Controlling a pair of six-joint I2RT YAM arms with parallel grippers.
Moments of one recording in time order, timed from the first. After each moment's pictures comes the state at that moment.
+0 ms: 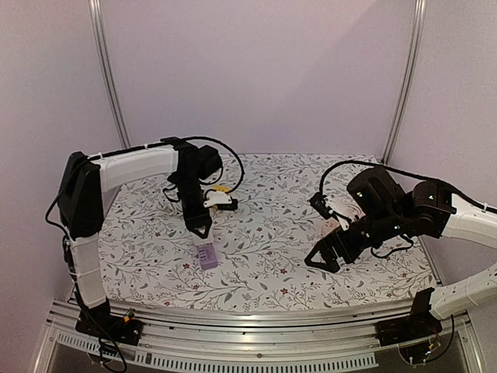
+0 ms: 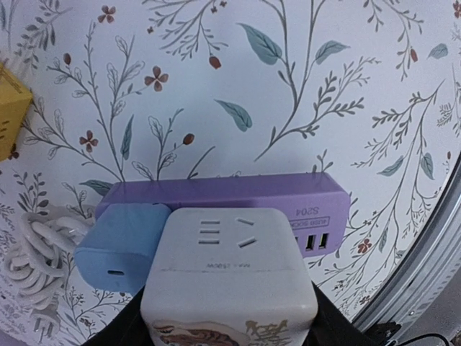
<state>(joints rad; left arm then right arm) -0.64 1.99 1.66 -1.21 0.09 0.61 1.00 1.13 1.03 -0.80 -0.12 0.36</state>
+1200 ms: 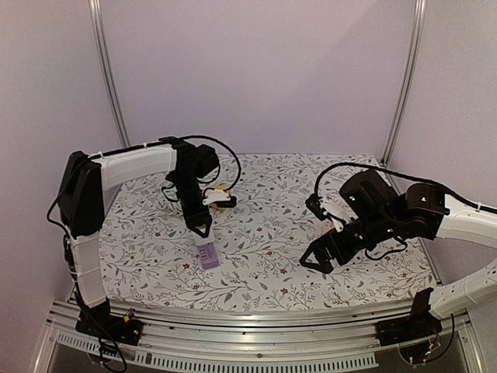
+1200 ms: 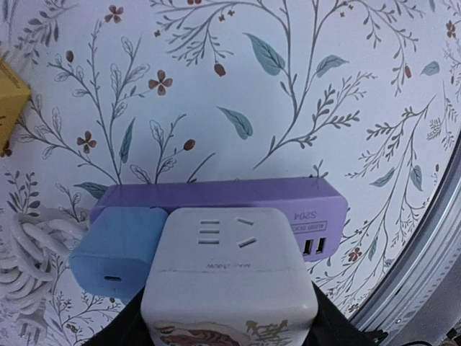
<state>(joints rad) -0.62 2.01 1.66 -1.21 0.15 0.59 1.03 1.17 1.03 -0.77 -0.08 0.41</state>
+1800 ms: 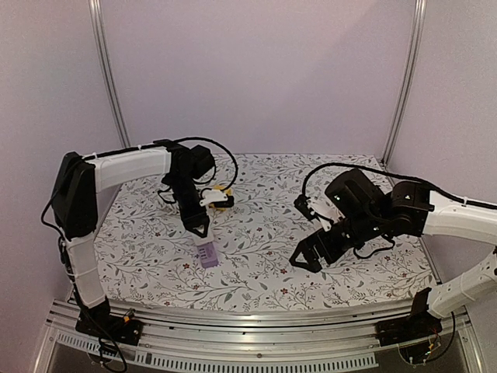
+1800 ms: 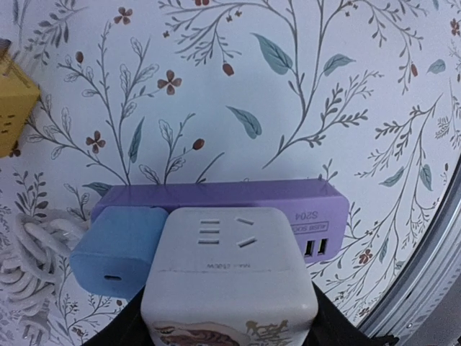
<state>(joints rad) -0.60 1.95 1.57 -1.13 0.14 0.60 1.05 1.26 1.07 -0.73 -0.08 0.41</state>
